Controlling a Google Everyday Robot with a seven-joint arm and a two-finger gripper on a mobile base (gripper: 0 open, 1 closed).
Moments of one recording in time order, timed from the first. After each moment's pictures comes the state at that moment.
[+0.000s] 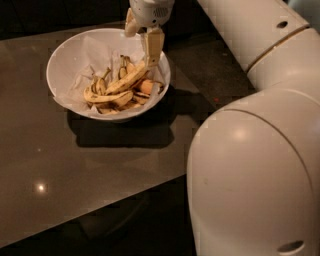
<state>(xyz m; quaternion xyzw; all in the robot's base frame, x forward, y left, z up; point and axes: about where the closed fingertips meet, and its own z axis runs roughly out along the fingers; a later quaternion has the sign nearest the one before) 0.668 0.031 0.962 -0.84 0.51 -0.02 0.18</state>
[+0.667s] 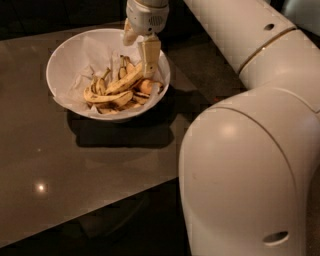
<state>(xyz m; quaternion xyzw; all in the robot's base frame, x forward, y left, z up) 0.667 0.039 0.940 -0.84 0.51 0.00 0.15</state>
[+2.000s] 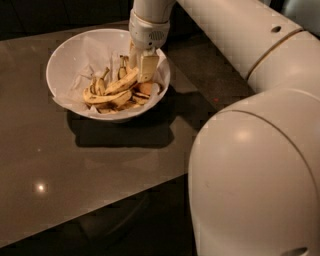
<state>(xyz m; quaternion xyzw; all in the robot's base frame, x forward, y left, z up) 0.647 0.036 0.910 -0.83 0.54 0.03 0.13</state>
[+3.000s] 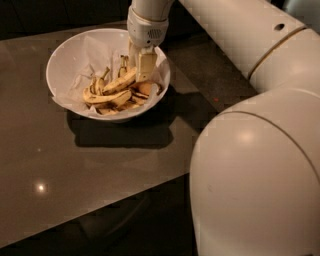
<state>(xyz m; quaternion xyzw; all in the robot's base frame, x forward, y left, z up) 0.650 0.042 0.919 -0.83 0.54 0.02 0.15</state>
